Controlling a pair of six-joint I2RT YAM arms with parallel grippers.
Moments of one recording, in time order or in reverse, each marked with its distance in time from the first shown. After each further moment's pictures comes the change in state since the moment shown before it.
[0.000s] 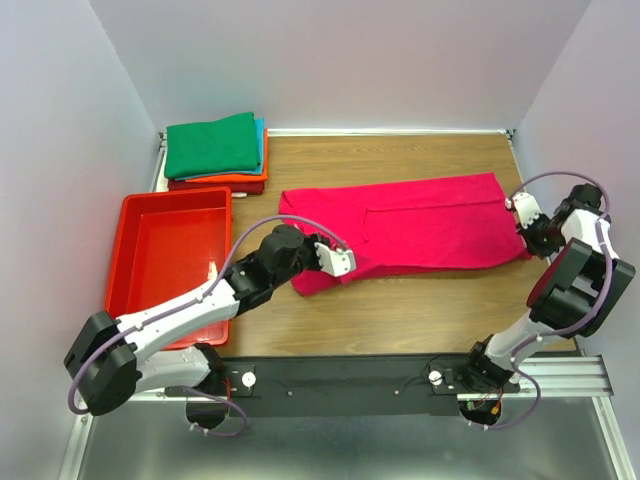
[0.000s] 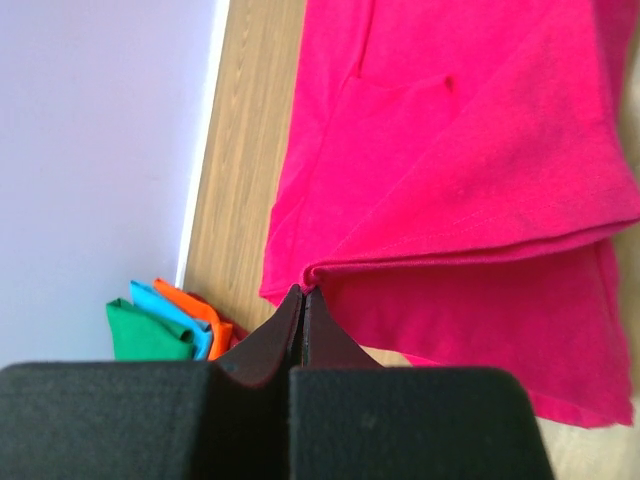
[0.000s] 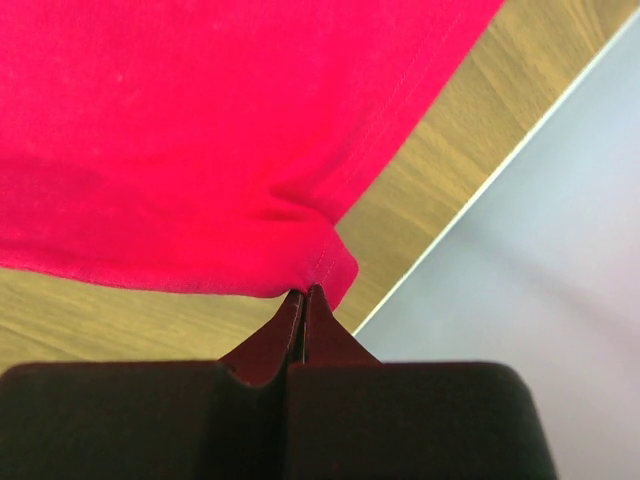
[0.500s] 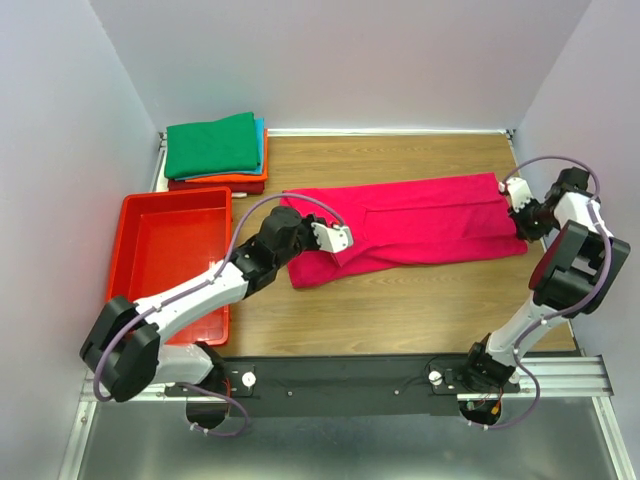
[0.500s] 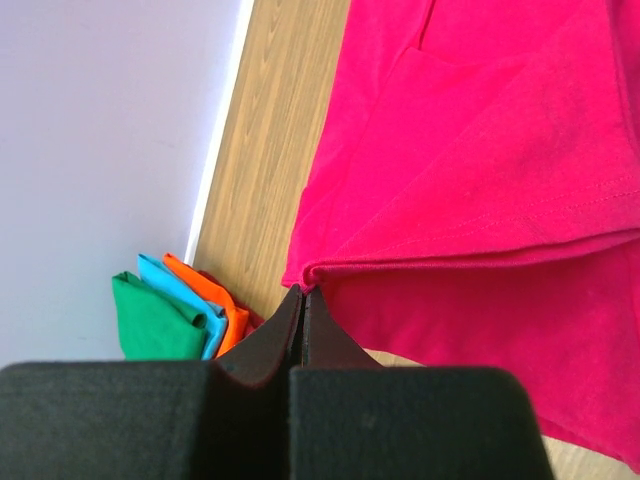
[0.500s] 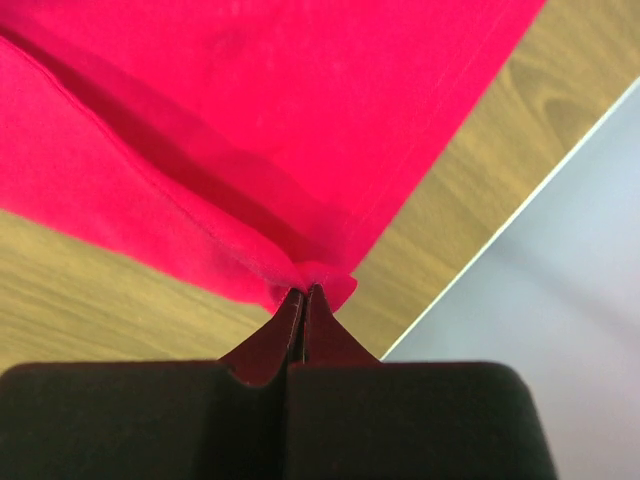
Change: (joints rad) left arm 0.127 0.121 0.063 0.074 0.031 -0.002; right arm 0.074 0.150 0.153 -0.006 -0.035 0.097
